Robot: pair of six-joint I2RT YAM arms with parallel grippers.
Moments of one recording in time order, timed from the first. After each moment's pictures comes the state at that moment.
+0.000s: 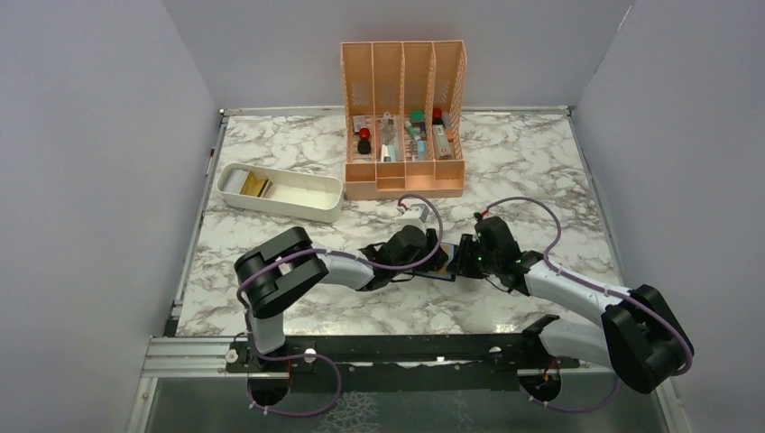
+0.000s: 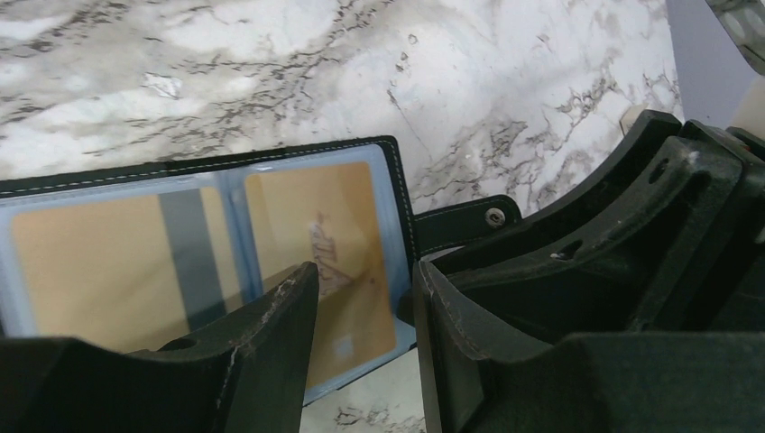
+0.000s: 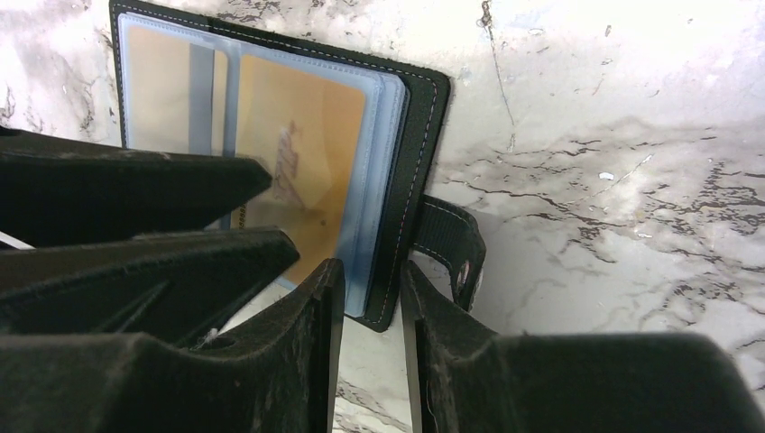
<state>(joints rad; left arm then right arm) -1.03 1.80 0.80 0.50 -0.16 -0.83 0.54 1.17 0.41 -0.11 -0.07 0.62</state>
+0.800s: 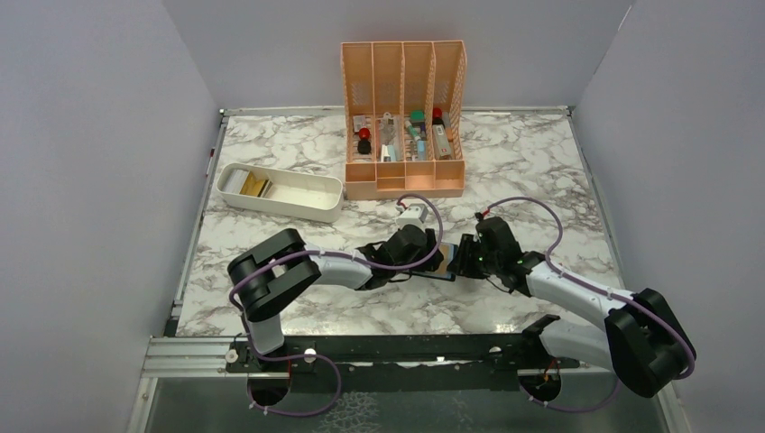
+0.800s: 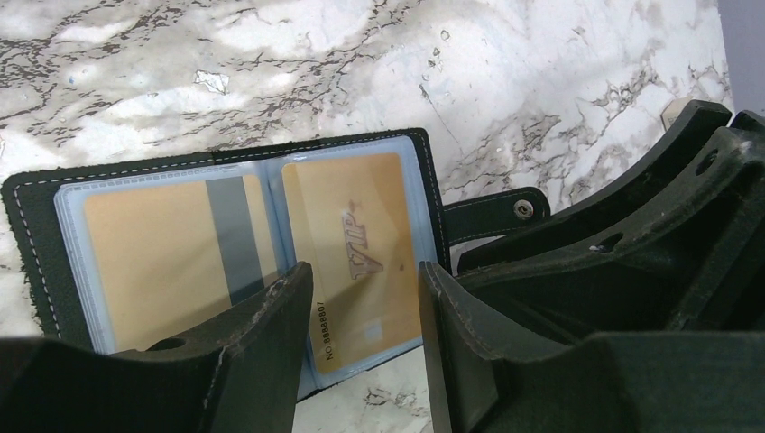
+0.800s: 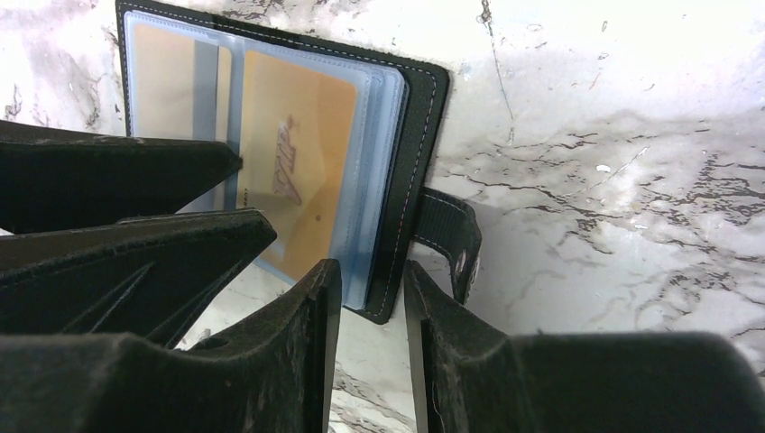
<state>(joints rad) -1.04 1.77 0.81 0.40 -0.19 -0.79 0.54 1.14 0.41 -0.12 -0.07 0.62</state>
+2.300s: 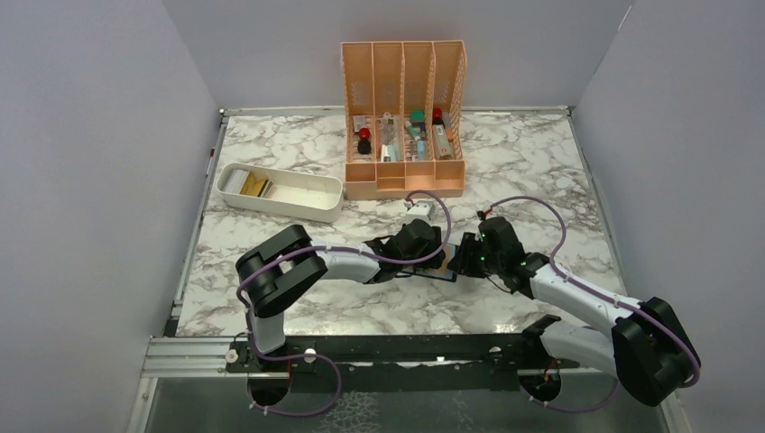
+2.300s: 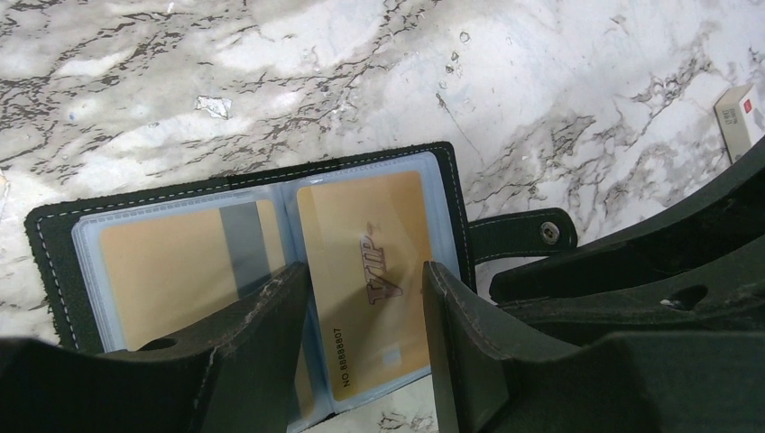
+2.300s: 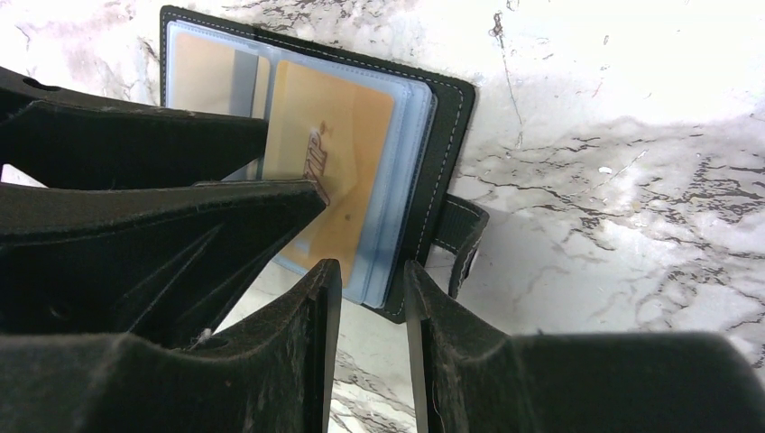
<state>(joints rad) -1.03 1.82 0.91 0.28 -0.20 -0.73 0.54 1.09 0.41 -0.14 -0.07 0.63</state>
